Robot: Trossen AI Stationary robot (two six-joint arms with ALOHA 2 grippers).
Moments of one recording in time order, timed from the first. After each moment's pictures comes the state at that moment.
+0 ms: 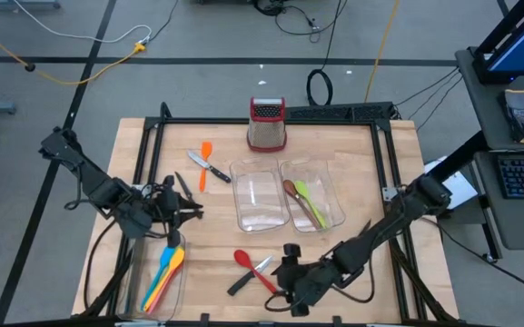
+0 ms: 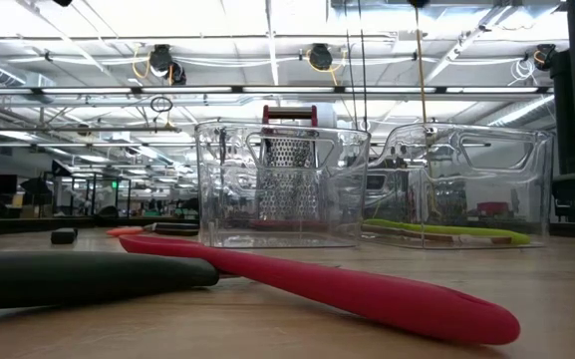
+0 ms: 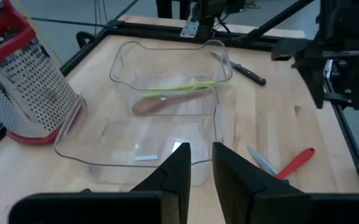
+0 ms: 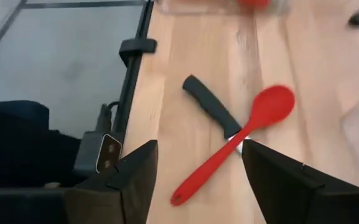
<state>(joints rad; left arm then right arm) -0.67 0.95 0.93 -0.62 -0.74 -0.52 0.64 1.83 1.39 -0.31 0.30 0.48</state>
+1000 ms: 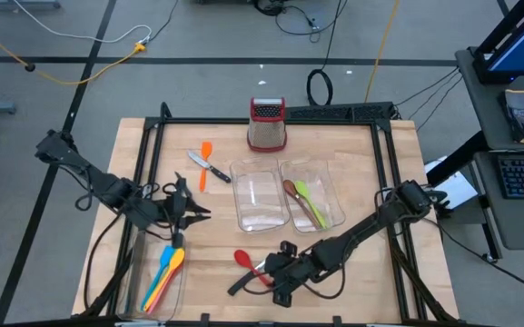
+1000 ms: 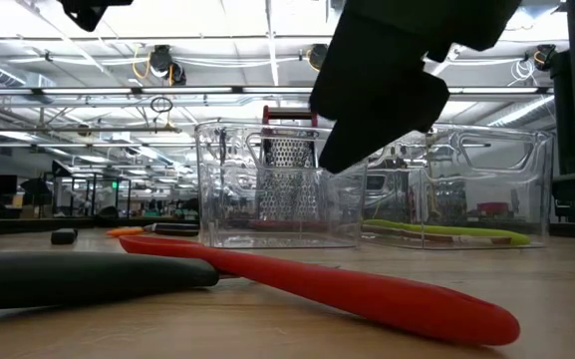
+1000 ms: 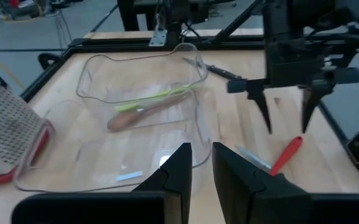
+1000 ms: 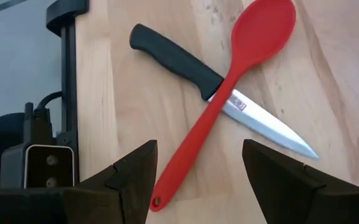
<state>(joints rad) -0.57 0.88 0.72 -0.30 -0.56 -0.25 0.54 1.98 1.39 -0.31 0.18 0.75</state>
